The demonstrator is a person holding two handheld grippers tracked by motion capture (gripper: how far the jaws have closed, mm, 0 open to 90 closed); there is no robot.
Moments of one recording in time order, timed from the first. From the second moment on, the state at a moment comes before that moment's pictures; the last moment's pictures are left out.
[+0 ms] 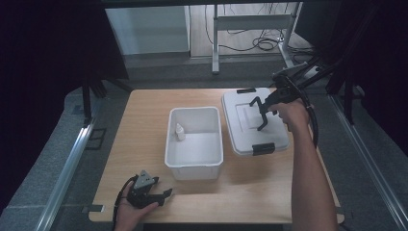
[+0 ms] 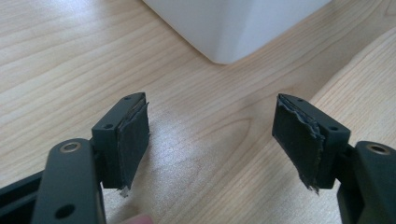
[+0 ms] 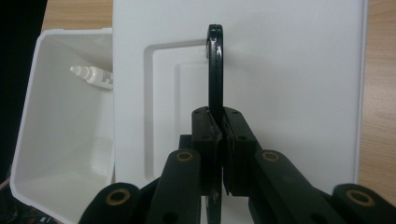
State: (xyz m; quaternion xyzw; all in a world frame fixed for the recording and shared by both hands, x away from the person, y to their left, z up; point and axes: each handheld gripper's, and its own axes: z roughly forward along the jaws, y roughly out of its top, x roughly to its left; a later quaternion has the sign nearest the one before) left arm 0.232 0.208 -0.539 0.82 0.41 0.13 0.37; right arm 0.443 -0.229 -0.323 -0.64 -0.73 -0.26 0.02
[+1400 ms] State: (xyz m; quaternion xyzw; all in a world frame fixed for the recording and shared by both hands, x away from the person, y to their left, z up) left arm 0.233 0.211 -0.540 0.82 0.42 0.14 0.36; right arm 0.438 -0.162 -0.307 -0.63 -0.73 -0.25 0.02
